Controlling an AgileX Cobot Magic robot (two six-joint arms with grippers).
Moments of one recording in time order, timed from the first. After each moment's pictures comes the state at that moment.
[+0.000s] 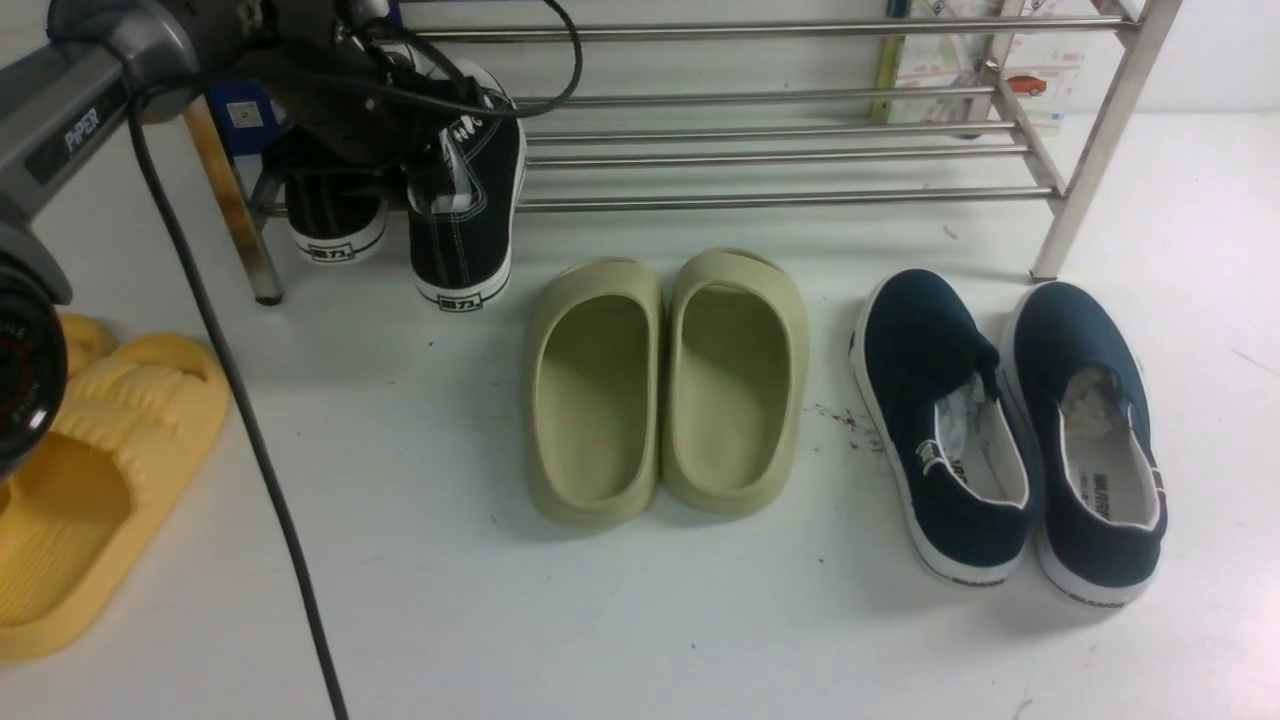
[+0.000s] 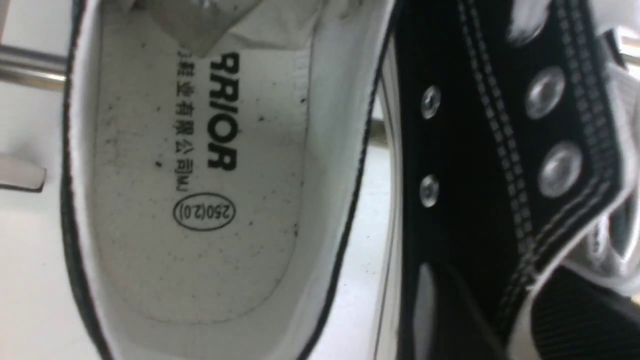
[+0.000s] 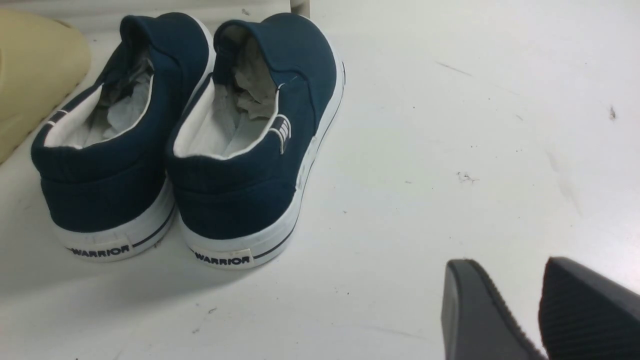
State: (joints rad) right arm -0.04 -0.01 0.02 -0.13 0.38 0.21; left arm -0.13 2.14 -2.01 -0.17 0.89 -0.29
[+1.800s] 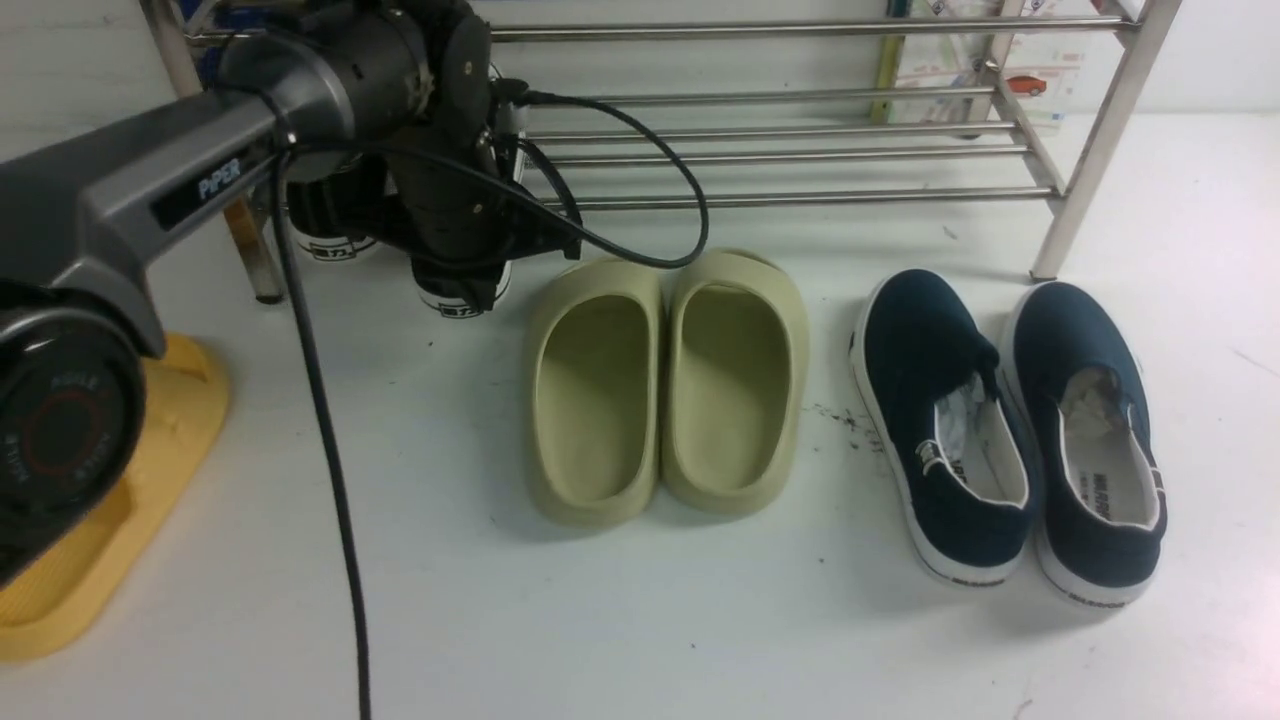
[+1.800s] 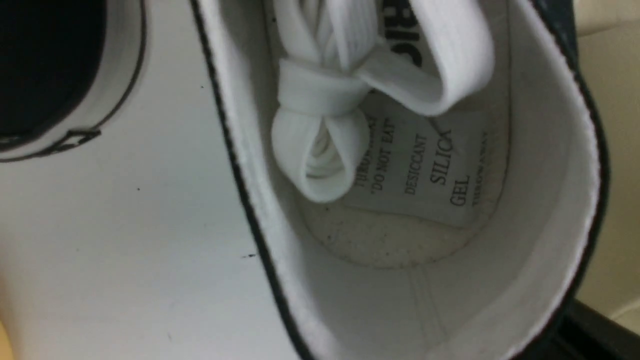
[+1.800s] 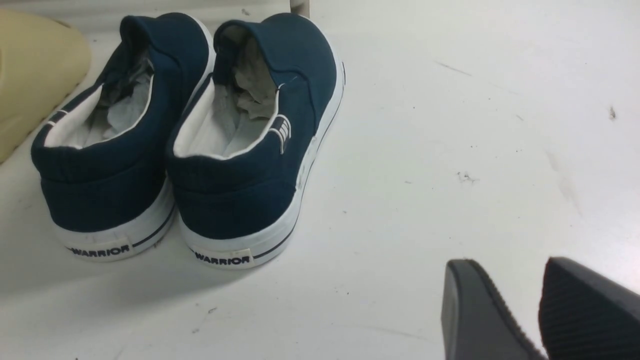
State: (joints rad) right arm -0.04 -0.01 0.02 -0.13 0.38 0.21; left arm -0.33 2.12 -1.89 0.13 1.04 -0.30
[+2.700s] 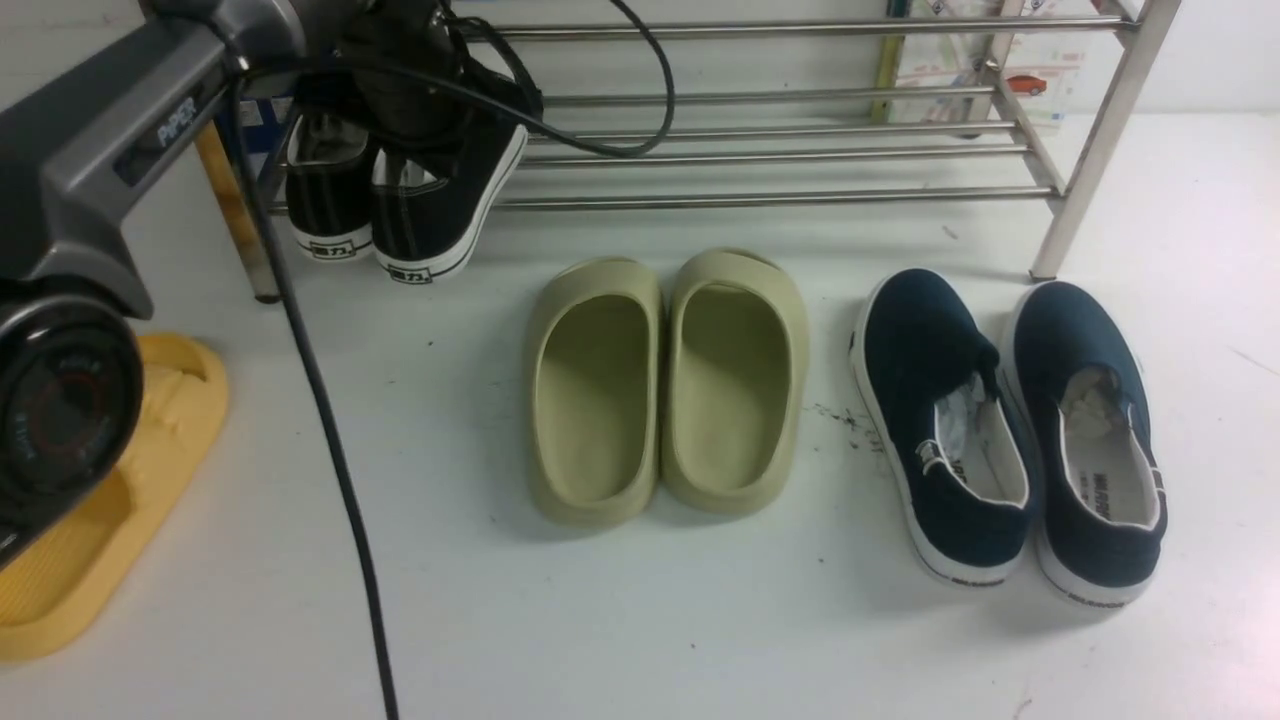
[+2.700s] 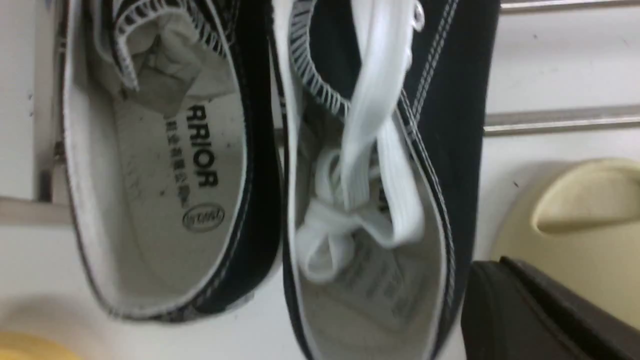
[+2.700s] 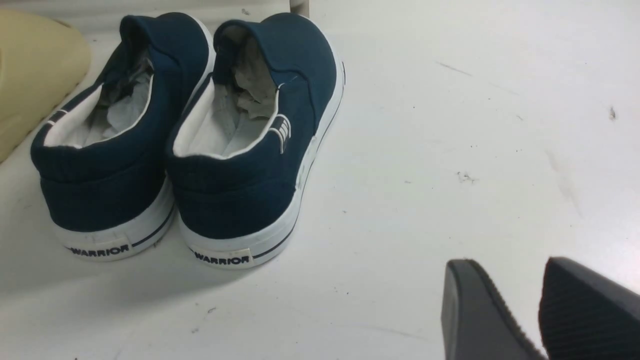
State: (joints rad) right arm -0.04 -0.01 0.02 -0.13 0.38 0.21; left arm -0.28 2.11 -2.11 0.16 1.05 -0.26
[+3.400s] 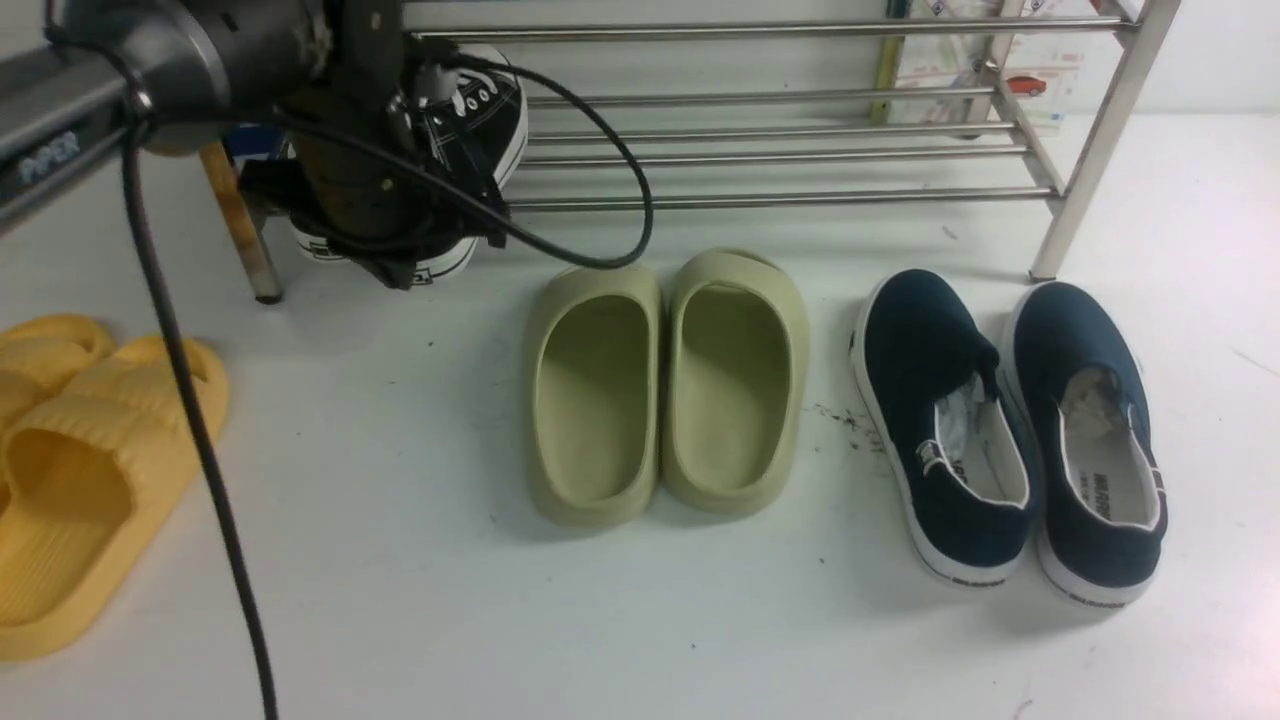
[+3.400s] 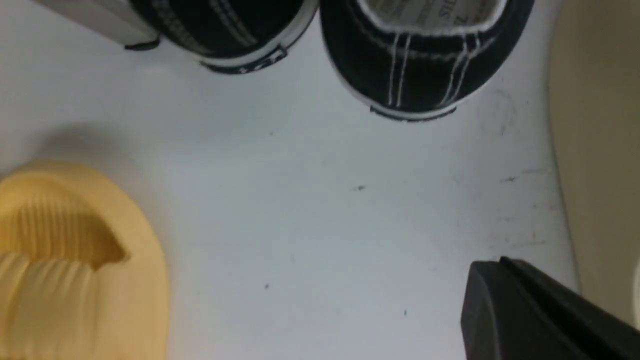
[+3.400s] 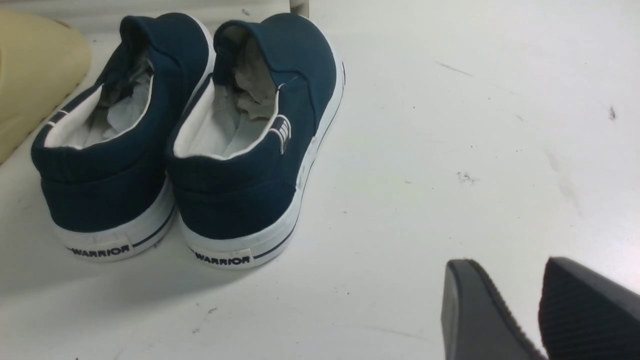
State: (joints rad) right arm -0.04 -0.01 0.02 -0.13 0.38 0.21; left arm -0.30 1.93 -1.69 0.20 0.99 -0.25
